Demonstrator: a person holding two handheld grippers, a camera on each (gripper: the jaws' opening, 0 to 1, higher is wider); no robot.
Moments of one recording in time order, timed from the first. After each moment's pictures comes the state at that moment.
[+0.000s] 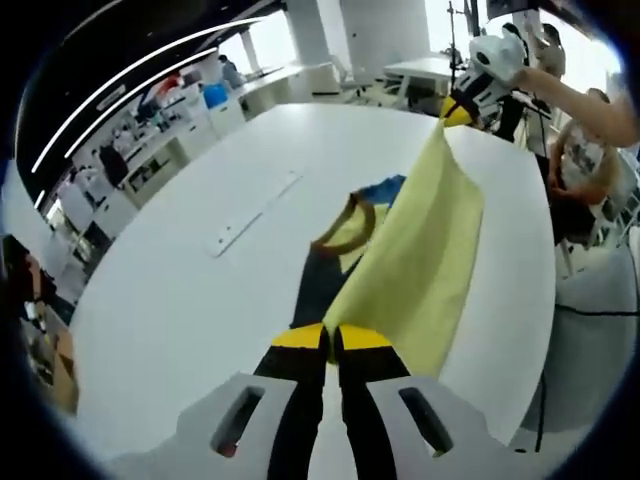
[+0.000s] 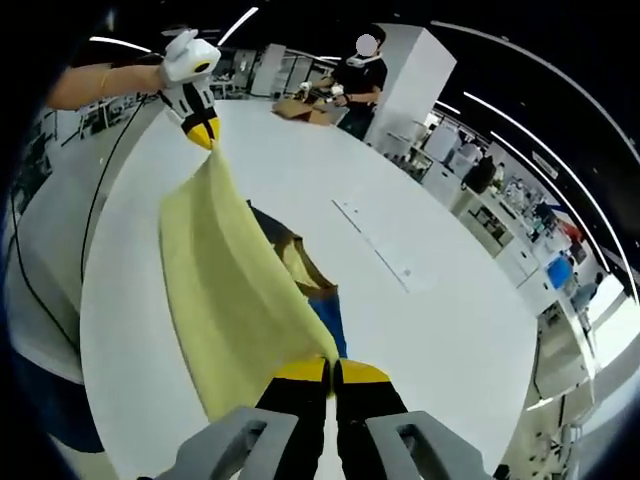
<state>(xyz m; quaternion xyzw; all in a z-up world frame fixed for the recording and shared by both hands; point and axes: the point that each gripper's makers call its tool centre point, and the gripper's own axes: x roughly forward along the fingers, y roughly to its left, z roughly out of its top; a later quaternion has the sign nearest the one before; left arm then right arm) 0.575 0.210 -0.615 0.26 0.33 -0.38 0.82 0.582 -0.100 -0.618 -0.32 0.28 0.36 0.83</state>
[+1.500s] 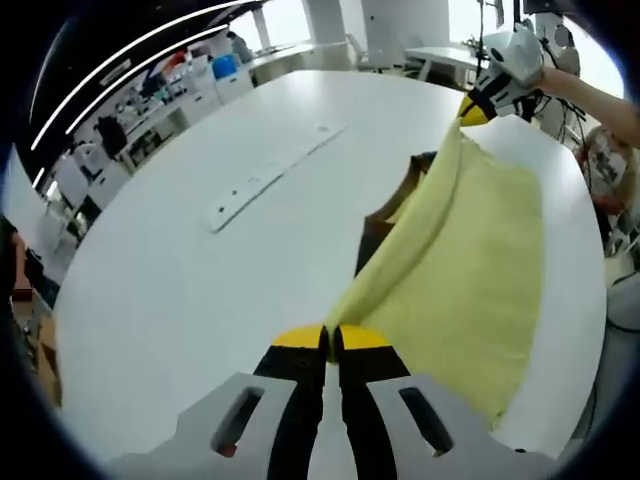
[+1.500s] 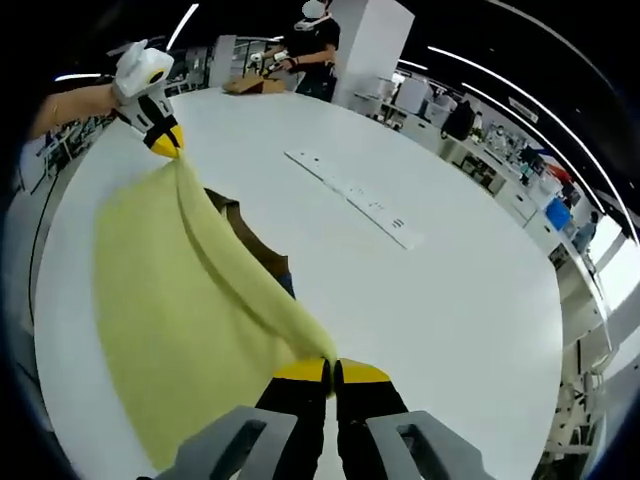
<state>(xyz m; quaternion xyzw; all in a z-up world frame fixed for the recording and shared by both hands) 0.666 0.214 -0.712 0.25 0.38 -0.36 0.82 0.663 -0.096 -0.719 -0.27 0.37 0.31 0.84</state>
